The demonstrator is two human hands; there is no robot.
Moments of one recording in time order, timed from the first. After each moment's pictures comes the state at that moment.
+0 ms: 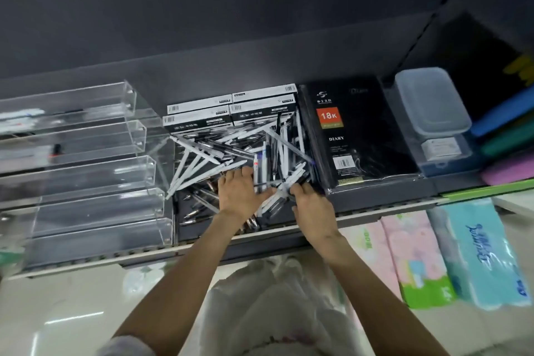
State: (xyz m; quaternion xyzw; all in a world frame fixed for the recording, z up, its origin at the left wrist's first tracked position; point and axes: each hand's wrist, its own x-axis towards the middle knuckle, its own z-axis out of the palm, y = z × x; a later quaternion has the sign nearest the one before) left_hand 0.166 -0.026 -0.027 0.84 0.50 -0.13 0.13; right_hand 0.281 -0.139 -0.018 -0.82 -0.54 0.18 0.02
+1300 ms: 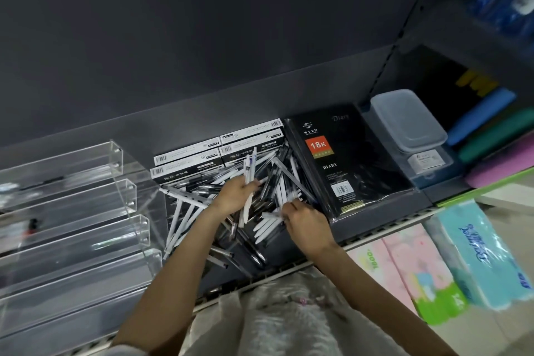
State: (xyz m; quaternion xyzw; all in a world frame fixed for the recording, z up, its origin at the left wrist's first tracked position) left_hand 0.189 0.066 -0.018 0.76 0.42 -0.03 0.50; right_hand 0.285 -0.097 -0.041 -0.82 -0.55 0.10 0.08
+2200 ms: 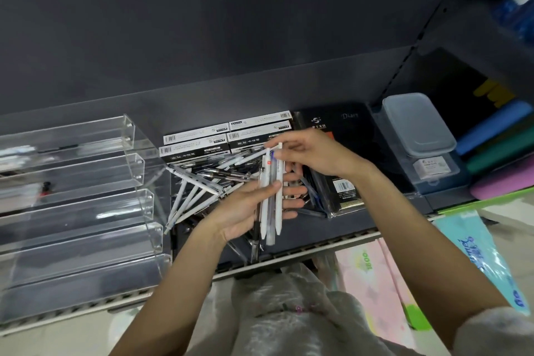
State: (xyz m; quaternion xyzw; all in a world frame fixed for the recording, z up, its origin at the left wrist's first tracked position) left_hand 0.166 -0.012 0.068 0.39 0.27 0.05 0.88; right_hand 0.349 -0.047 0.095 -0.61 -0.56 0.44 0.35
